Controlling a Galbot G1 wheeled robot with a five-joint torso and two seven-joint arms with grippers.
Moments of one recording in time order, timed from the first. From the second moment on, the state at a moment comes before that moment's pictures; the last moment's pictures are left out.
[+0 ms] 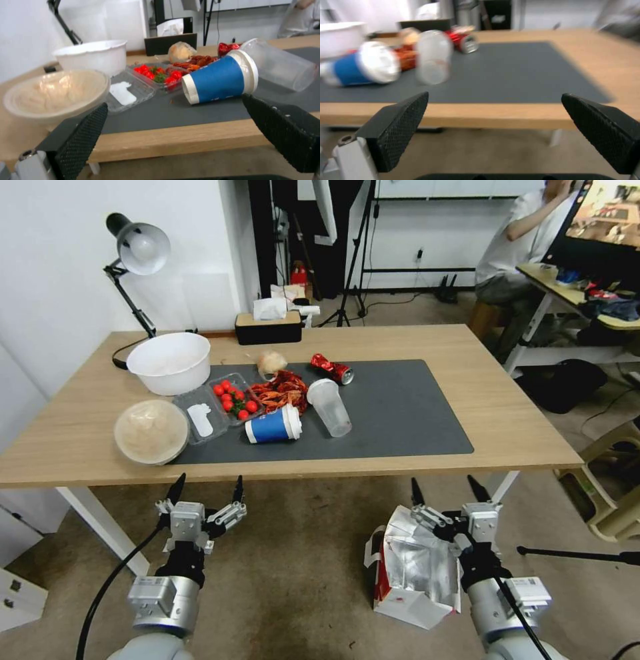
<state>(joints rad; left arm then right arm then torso) 1.79 -1.49 -0.53 -2.32 -0.08 0.07 -0.05 -1.80 1.55 0.54 2.37 0.07 -0.19 -0.14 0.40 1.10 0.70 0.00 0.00</state>
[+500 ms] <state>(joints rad) 1.76 -1.46 -0.42 -2.44 -0.43 0.31 -0.26 -1.79 1.56 0.53 2.40 0.12 -0.21 -0.22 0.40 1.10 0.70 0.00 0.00</state>
